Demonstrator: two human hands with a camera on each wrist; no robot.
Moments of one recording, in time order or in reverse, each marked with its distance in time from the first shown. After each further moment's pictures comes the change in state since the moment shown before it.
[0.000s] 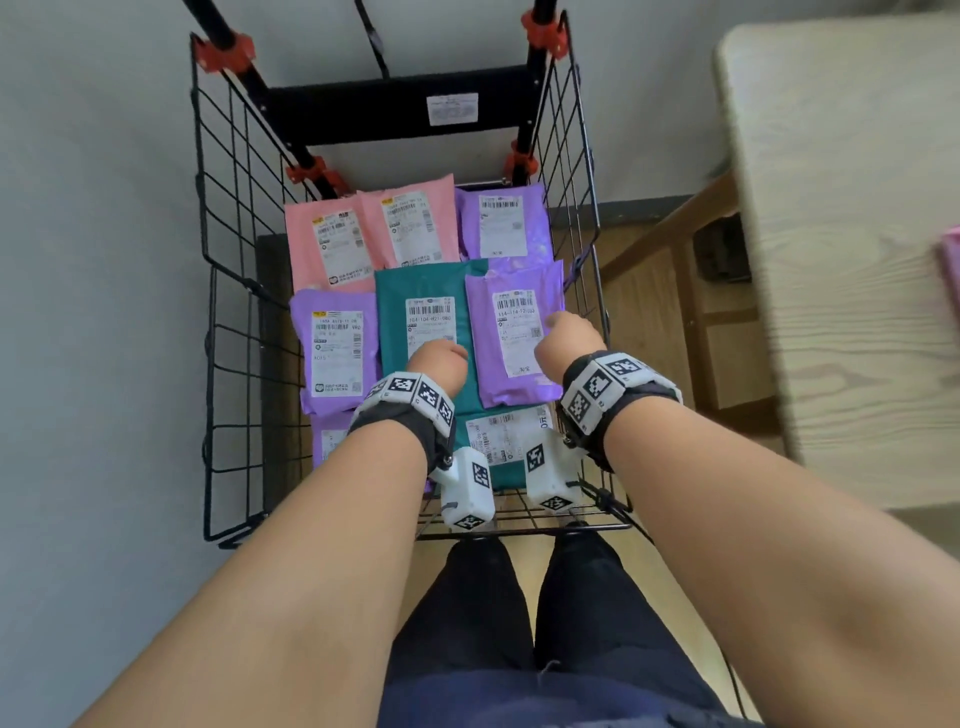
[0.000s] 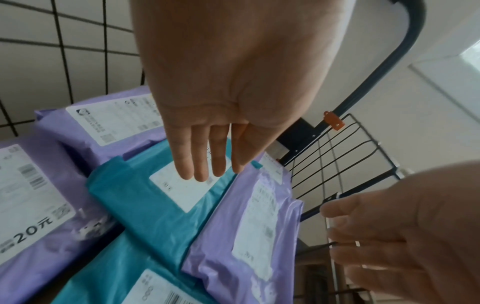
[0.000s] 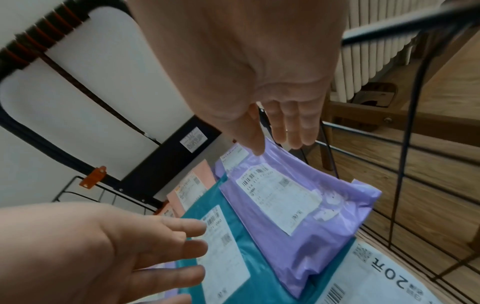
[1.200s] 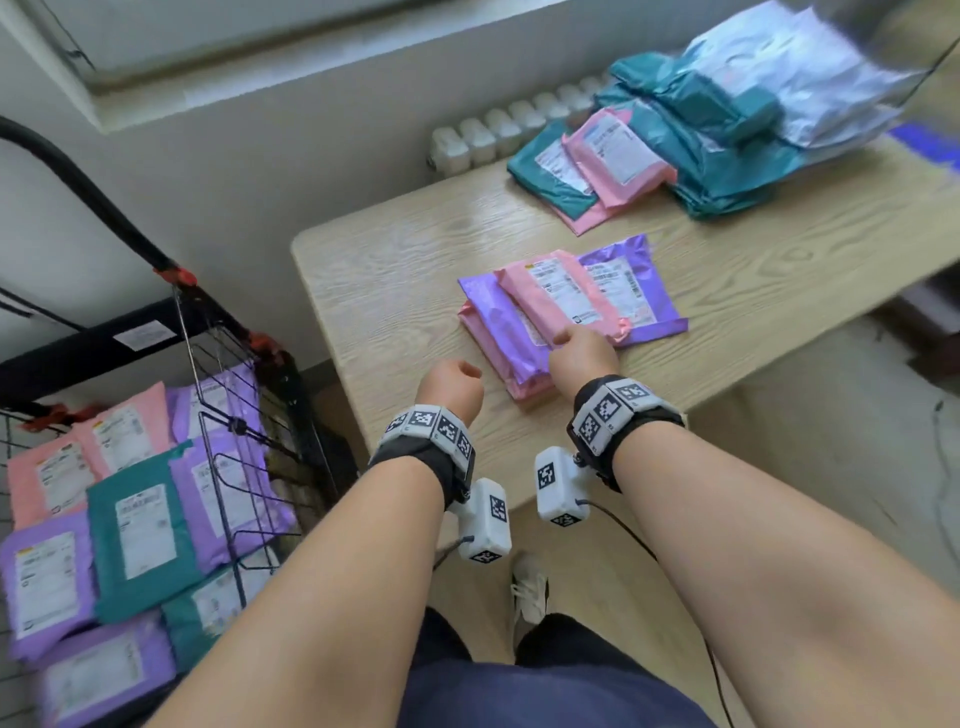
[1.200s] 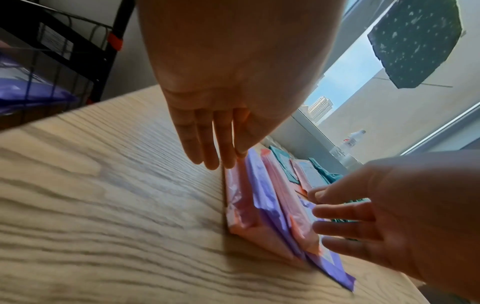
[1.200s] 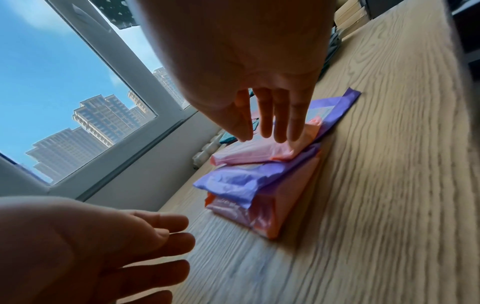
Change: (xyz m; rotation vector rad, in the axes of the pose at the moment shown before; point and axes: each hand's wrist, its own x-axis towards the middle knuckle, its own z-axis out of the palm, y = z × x) left_hand -0.134 0.397 0.267 -0.056 0.114 0.386; right_hand -0.074 0.404 -0.291 0.475 0.535 0.138
